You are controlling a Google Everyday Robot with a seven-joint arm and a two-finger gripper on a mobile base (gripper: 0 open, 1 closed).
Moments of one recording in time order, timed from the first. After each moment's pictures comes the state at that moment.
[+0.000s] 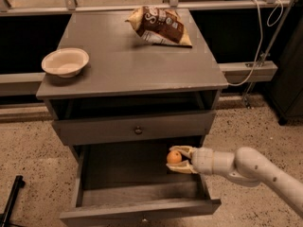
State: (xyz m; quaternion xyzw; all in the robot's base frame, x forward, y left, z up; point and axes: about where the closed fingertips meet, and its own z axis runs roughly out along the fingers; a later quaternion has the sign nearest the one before) arm 0.538 -0.089 0.535 -0.53 0.61 0.29 0.52
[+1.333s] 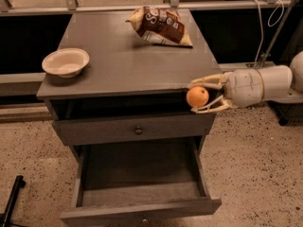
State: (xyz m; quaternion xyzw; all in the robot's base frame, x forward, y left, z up) arm 0.527 -0.123 0.860 -0.71 0.34 0.24 0.57
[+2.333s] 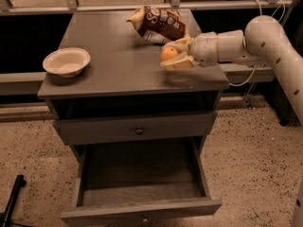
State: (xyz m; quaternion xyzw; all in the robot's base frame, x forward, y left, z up) arm 0.693 -0.062 0.880 -0.60 0.54 0.26 0.53
